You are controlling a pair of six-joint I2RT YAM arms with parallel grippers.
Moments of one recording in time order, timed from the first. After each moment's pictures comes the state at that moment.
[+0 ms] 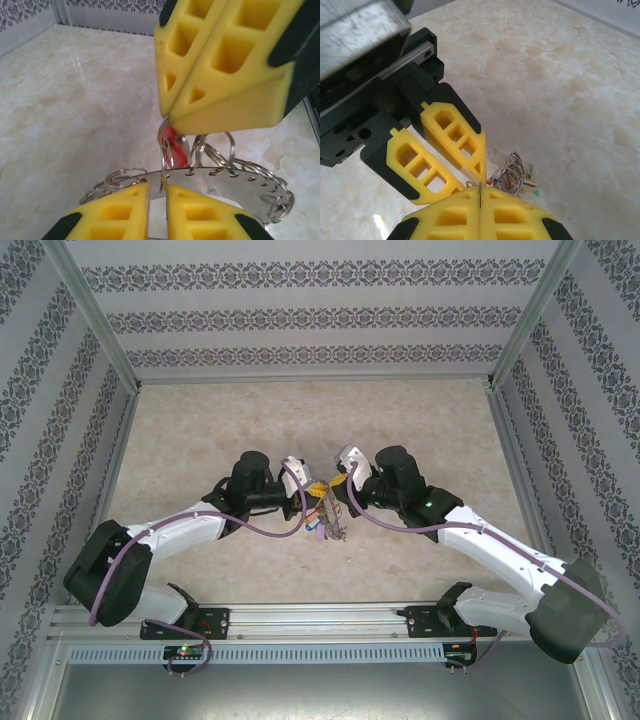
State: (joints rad) left arm -0.58 1.40 0.70 0.29 0.61 0.25; right arm 0.67 1.14 0.81 -0.19 -0.31 -0.07
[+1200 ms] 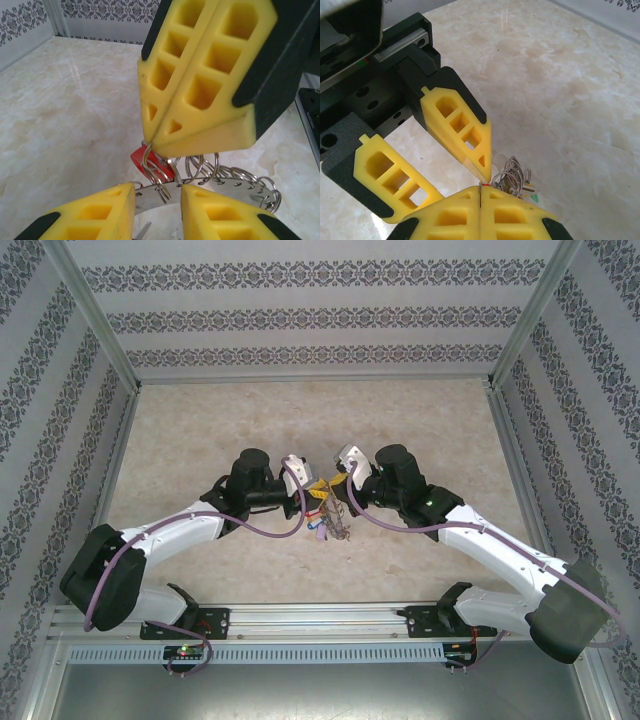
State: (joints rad) left arm -0.60 1.37 0.73 0.26 0.61 0.26; right arm 0.67 1.14 0.82 -0.21 -0.31 -0.08
